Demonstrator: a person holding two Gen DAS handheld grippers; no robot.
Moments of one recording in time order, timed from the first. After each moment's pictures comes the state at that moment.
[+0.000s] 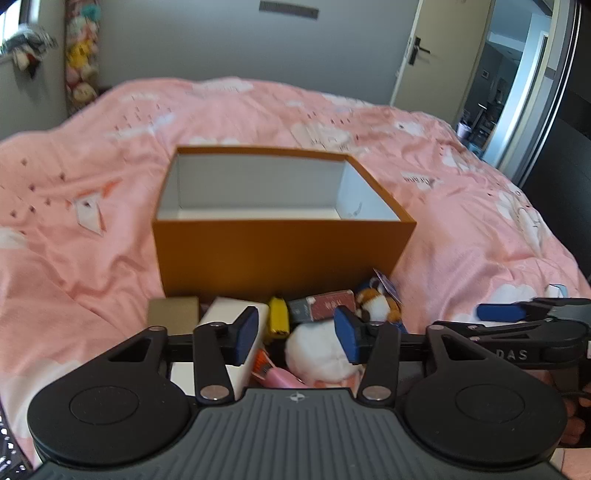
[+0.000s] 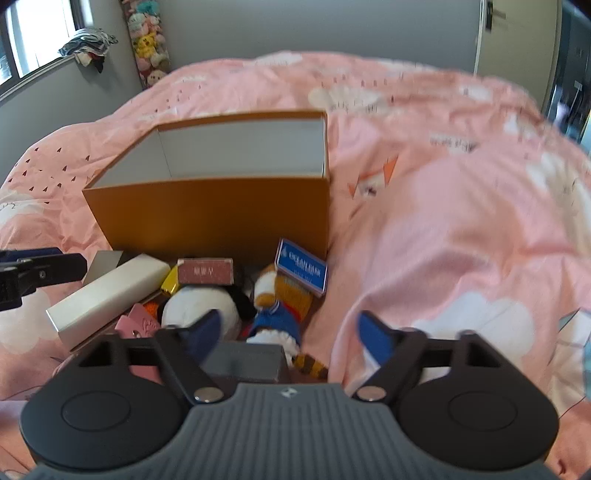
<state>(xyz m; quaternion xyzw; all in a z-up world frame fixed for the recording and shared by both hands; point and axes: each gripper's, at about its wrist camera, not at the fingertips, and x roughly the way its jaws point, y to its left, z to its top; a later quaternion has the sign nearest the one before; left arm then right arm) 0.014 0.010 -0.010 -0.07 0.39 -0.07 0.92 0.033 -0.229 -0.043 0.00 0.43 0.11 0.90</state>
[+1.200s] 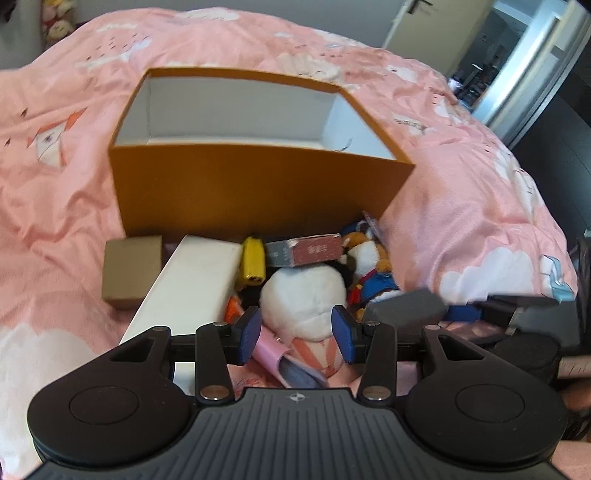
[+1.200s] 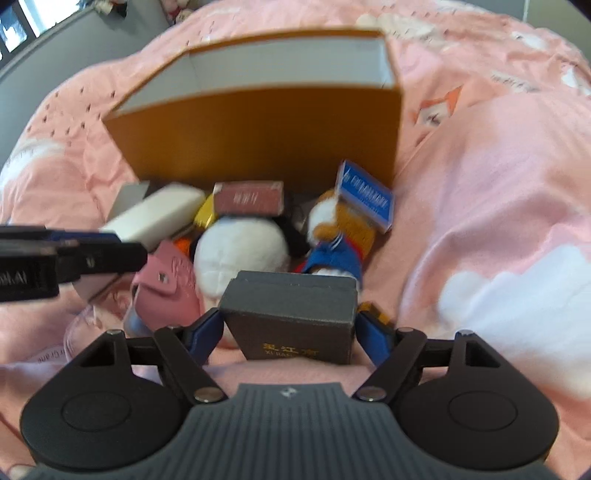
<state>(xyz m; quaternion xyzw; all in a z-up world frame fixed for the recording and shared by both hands) 0.037 0.006 -0.037 -0.09 0.48 -0.11 0.86 0.047 -0.207 -0.076 0.00 0.50 0.17 0.85</state>
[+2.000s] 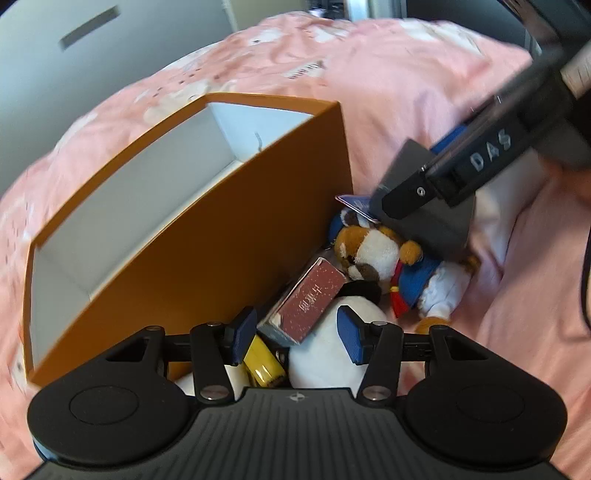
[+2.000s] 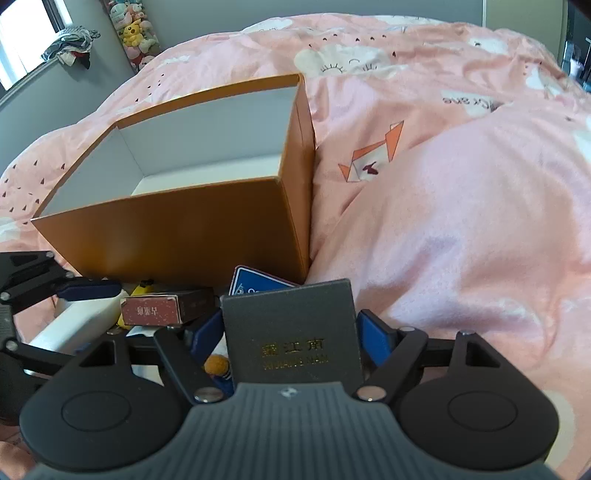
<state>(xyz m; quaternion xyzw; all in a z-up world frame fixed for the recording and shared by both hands) 0.093 -0.068 -0.086 0.25 0.41 -0.24 0.84 0.123 -0.257 -0.080 0.05 0.47 0.13 0.87</state>
